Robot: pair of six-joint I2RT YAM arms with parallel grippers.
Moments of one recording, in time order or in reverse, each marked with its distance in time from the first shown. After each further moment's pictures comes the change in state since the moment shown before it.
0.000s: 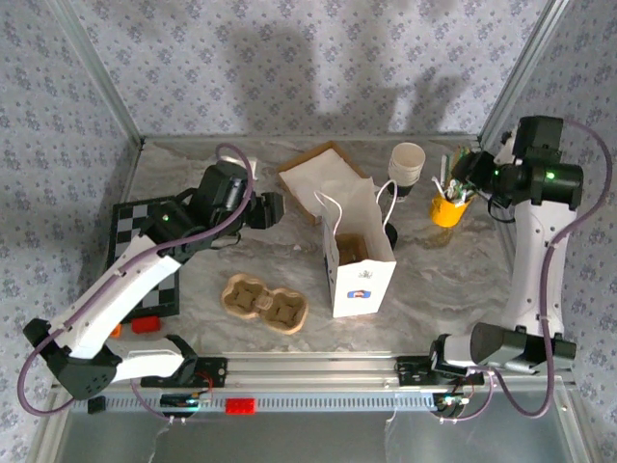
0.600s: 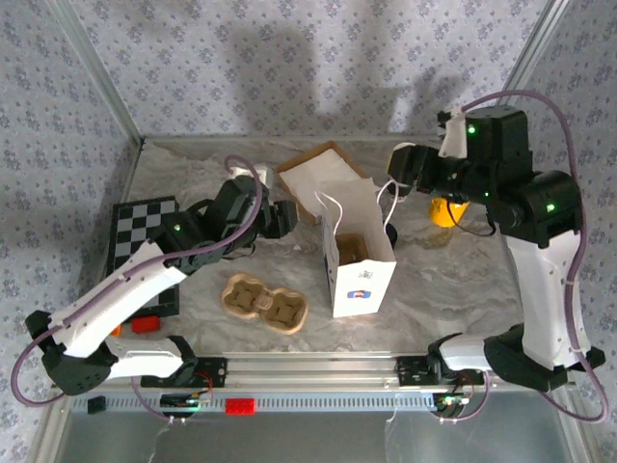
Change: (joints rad) left arm -0.142 0.001 -0.006 0.016 -0.118 -0.162; right arm 0.582 -0.011 0.404 -0.069 0.022 0.147
